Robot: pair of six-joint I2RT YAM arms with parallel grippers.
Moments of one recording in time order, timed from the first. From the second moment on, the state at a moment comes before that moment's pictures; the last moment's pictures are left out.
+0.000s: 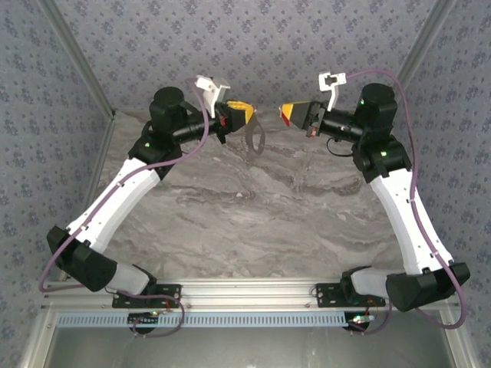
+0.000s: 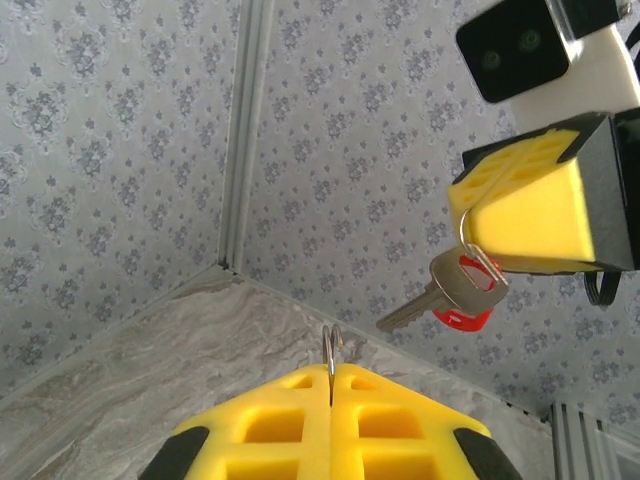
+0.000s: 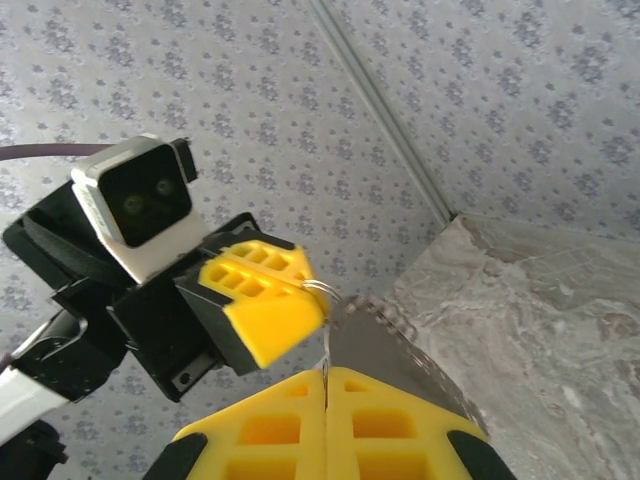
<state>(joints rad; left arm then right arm) -0.57 1.43 1.52 -0.10 0.60 -0.20 0.28 1.27 1.51 -0.29 -0.82 0.53</state>
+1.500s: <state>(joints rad) -0.59 1.44 1.56 -0.14 0.64 -0.16 0.42 1.38 1.66 -0.41 -0.77 0.43</state>
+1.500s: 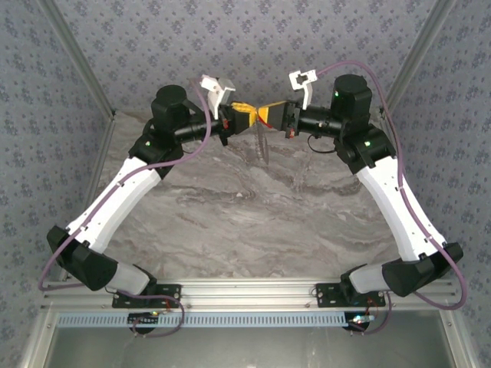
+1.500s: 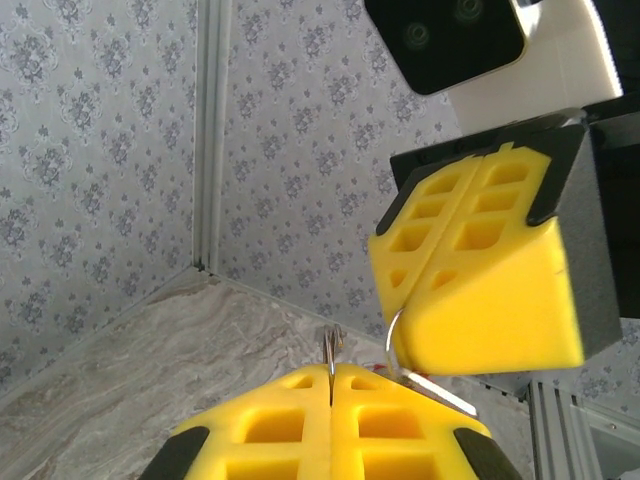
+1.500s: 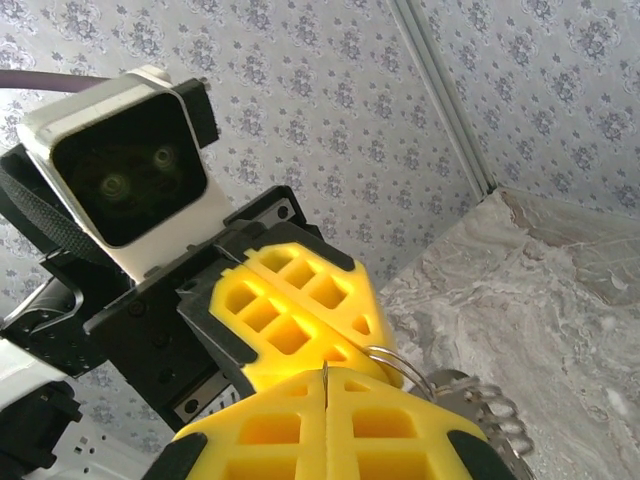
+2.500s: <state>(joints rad) -0.59 1.45 1.57 -0.16 0.64 -0.16 0.38 1.39 1.65 -0.46 -0.74 0.39</state>
